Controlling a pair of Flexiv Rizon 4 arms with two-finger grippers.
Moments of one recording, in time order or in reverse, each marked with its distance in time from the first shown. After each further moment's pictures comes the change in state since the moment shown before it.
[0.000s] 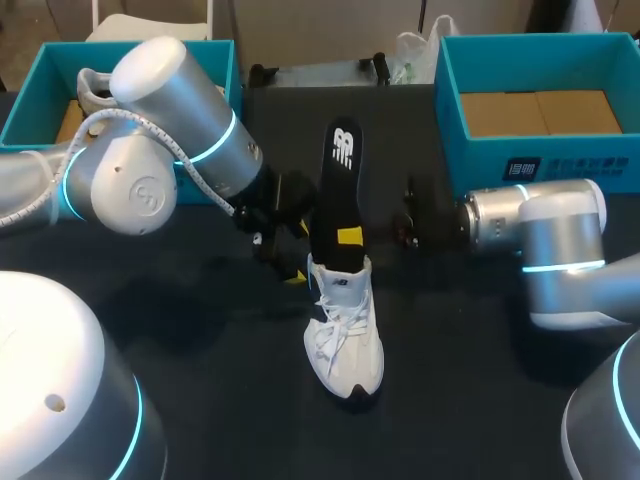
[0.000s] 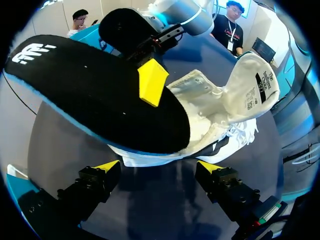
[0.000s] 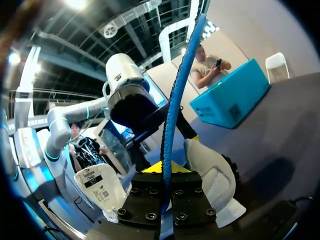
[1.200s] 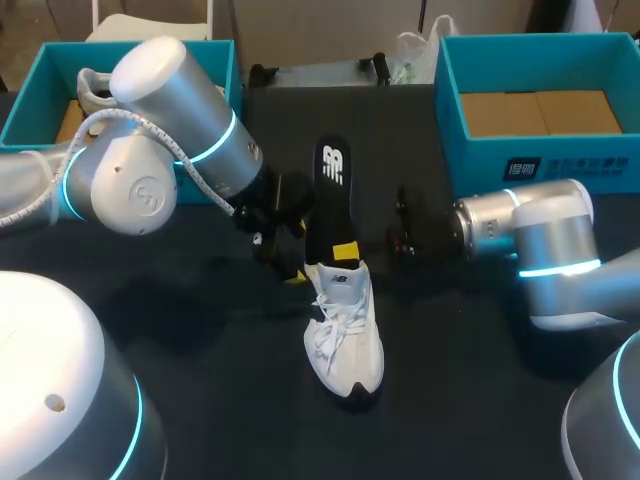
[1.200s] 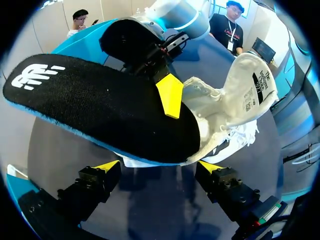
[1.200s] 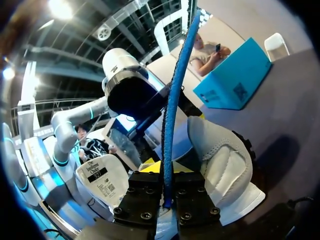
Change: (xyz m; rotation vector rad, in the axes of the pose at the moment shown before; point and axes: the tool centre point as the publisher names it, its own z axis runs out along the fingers) left arm 0.000 0.000 0.000 0.000 0.000 0.000; right arm 0.008 -0.020 0.009 0.062 0.073 0.093
